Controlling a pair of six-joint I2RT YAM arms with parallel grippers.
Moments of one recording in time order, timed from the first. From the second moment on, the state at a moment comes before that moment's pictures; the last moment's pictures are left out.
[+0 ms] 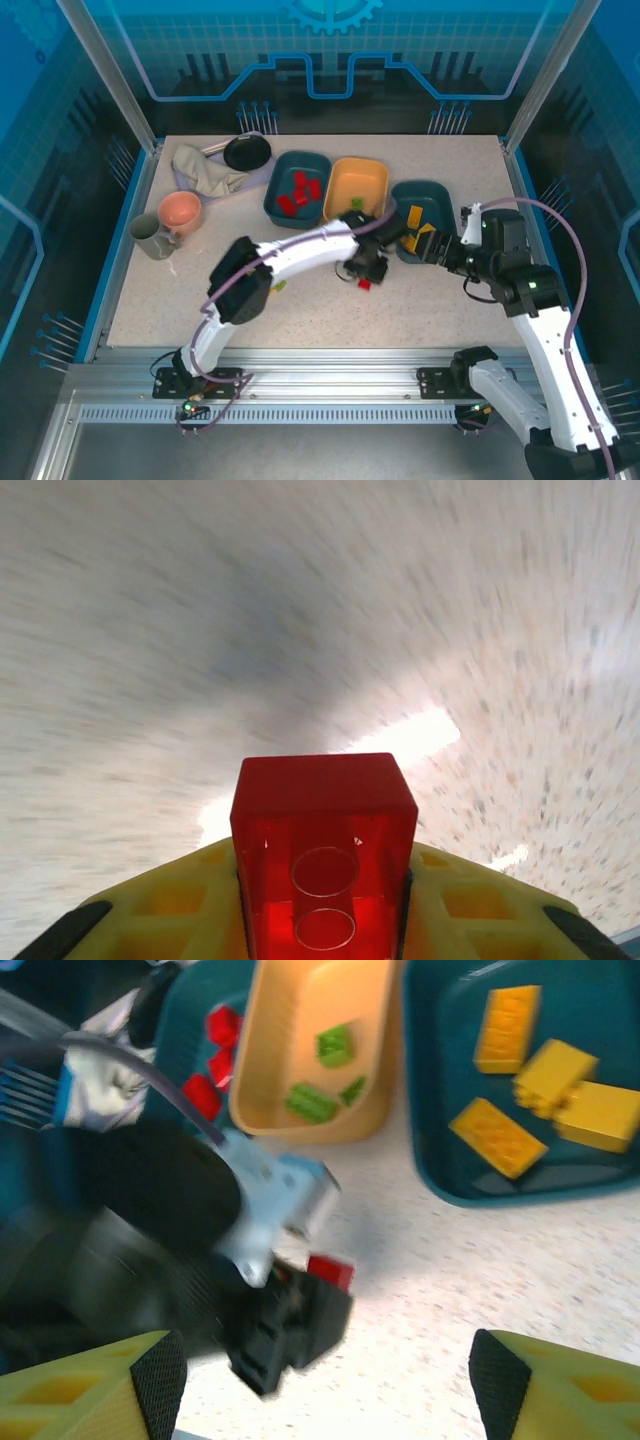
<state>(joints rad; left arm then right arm) -0.91 2.14 1.87 -1.07 0.01 -0.64 0.18 0.81 1.01 -0.94 -0.30 0.52</state>
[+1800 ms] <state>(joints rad) -0.35 2.47 2.43 -1.11 -0.39 -0.62 0.50 1.61 1.27 -0.39 -0.53 0.38</state>
